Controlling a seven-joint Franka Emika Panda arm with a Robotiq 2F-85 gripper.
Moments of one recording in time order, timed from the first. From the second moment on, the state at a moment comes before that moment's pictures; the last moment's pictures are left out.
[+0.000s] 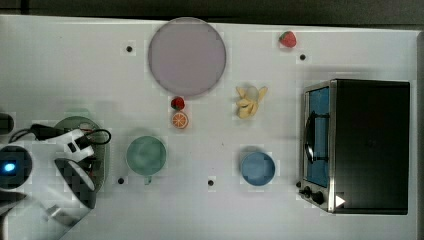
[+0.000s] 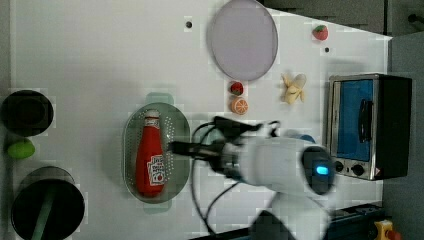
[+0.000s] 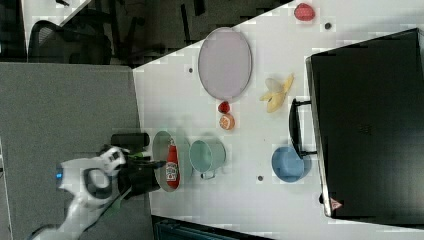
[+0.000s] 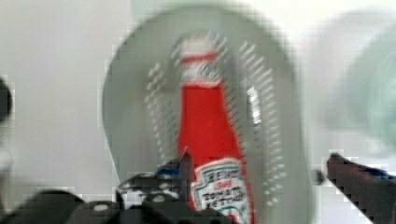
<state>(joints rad) 0.00 0.24 0.69 -2.21 -0.08 0.87 0.19</state>
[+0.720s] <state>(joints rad) -0.16 -0.18 0.46 -1.96 0.19 0.27 0.08</state>
